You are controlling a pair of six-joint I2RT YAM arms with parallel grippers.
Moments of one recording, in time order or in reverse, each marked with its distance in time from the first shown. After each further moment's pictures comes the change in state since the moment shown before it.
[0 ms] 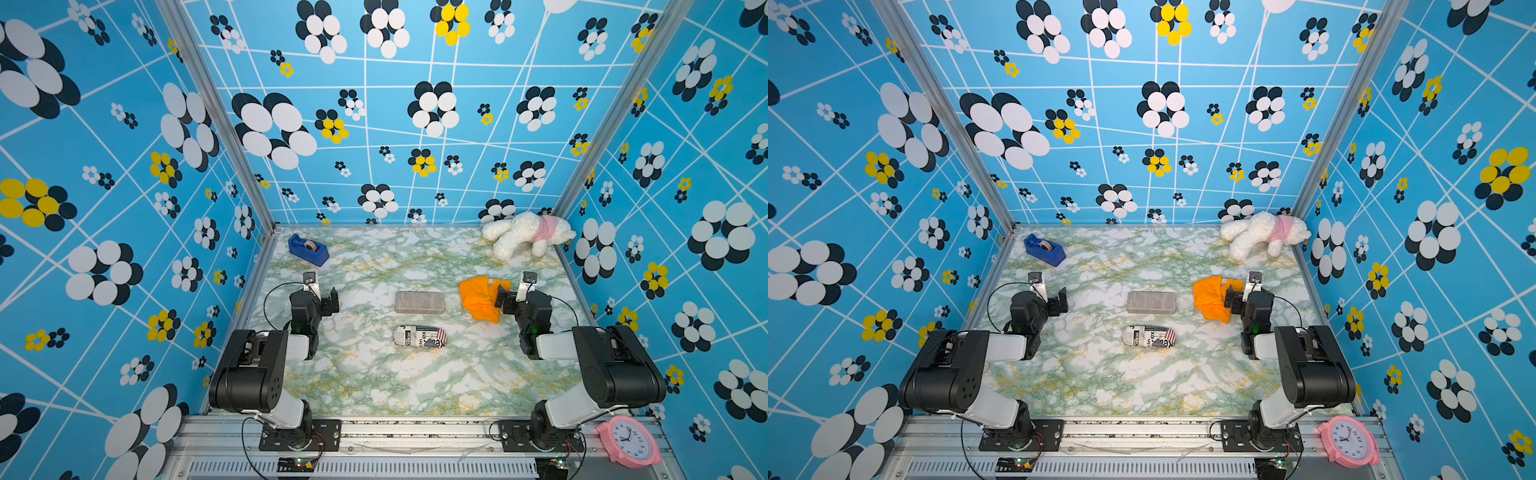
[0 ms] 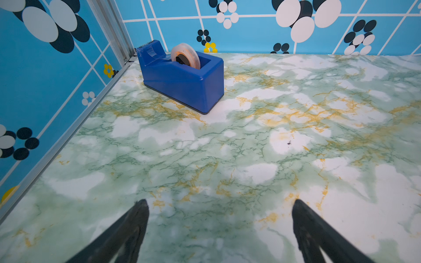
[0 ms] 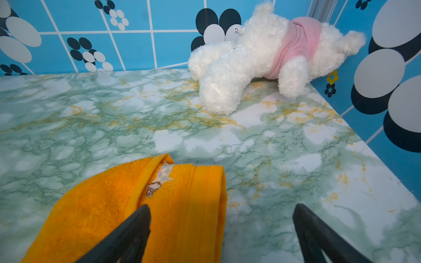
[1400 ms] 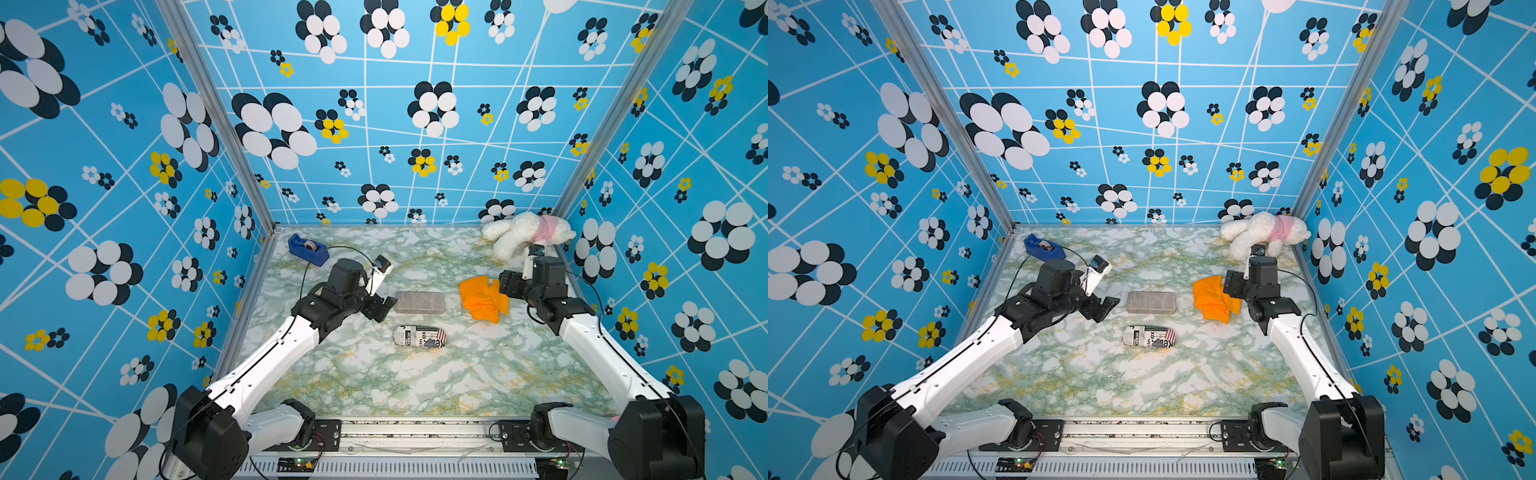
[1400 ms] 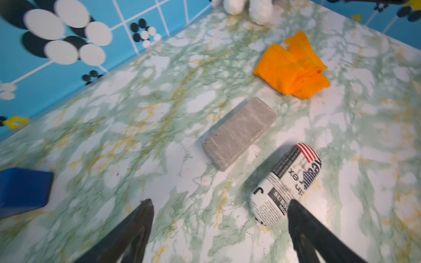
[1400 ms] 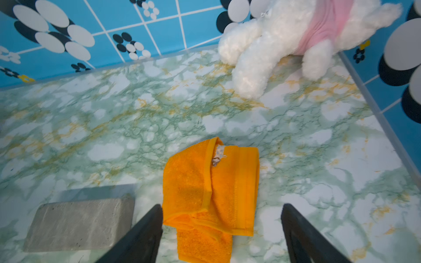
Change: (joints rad) left arm -0.521 -0.313 0.615 -1.254 0.280 0.249; right arm 0.108 -0.327 0.528 -1.207 -0.089 0.184
